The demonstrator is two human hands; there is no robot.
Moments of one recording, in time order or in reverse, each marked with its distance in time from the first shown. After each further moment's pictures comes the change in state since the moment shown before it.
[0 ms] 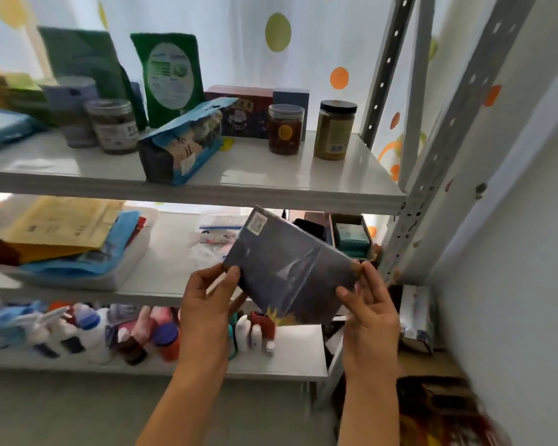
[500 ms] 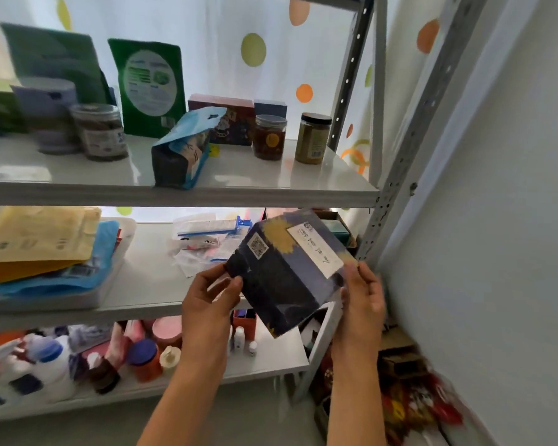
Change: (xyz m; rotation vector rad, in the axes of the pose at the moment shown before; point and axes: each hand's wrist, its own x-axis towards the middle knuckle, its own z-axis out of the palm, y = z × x) left_hand 0.017 0.022 -0.075 0.117 -0.218 -0.077; right_hand -0.079 0.020 0.066 -0.063 0.308 -0.138
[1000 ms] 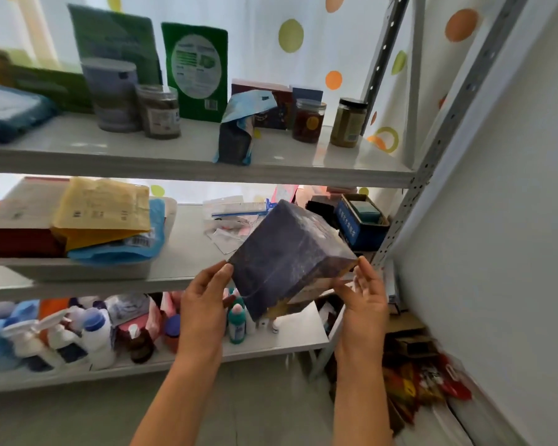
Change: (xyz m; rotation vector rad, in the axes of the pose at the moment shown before) left_hand -0.018 0.021 -0.122 -0.059 0.049 -0.107; right_hand -0.100 0.060 0.027 -0.122 -0.018 -0.077
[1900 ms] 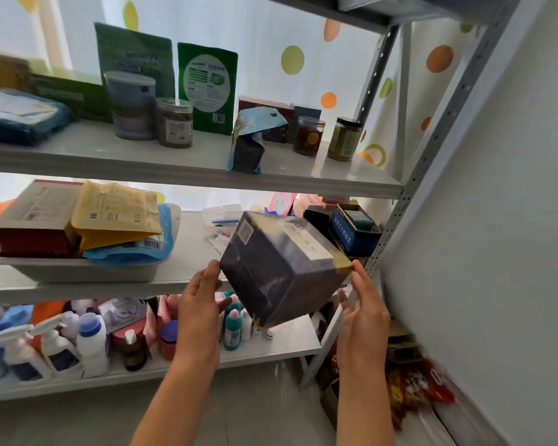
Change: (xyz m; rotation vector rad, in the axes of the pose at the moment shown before) left_hand -0.016 0.018 -0.042 -0.061 -0.061 0.021; right_hand -0.053 -0.013 0.013 0.059 -0.003 -0.002
